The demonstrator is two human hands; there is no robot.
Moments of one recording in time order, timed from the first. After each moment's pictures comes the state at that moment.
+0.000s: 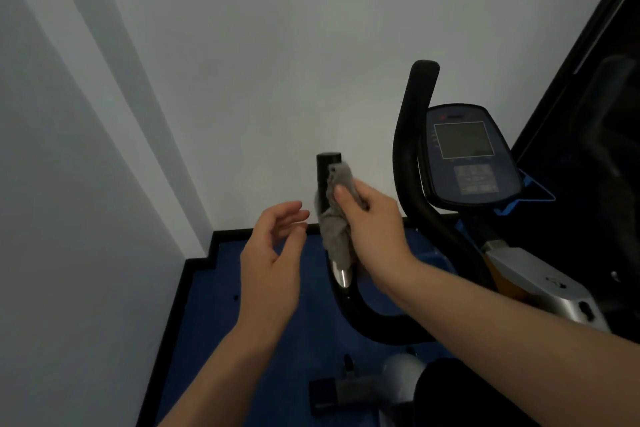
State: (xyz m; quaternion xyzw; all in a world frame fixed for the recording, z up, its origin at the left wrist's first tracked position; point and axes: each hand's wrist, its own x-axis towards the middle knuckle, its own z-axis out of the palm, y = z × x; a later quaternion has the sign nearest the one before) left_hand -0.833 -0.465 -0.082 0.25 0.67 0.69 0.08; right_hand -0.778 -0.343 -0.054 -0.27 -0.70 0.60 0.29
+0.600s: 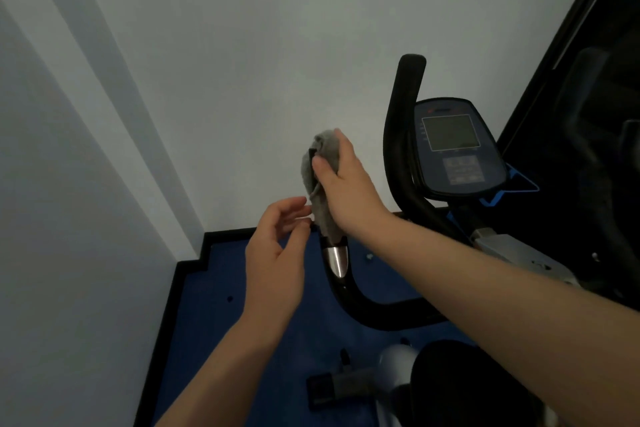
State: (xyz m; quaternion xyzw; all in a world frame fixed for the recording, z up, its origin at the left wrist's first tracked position) left_hand -0.829 -0.459 -0.082 0.27 0.66 0.70 0.10; right_hand -0.809 -0.335 -0.037 -0.23 -0.79 0.52 0.25
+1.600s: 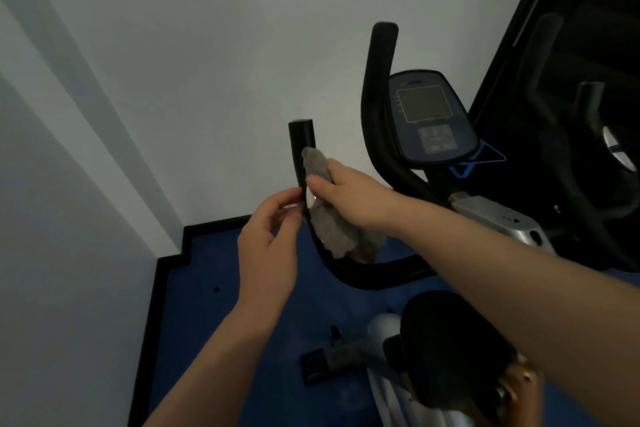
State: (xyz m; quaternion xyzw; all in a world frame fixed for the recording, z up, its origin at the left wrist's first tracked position) left_hand -0.820 -0.469 -0.093 0.28 0.66 0.68 0.14; right_hand -0.764 -0.334 -0.044 -0.25 -0.86 0.45 0.06
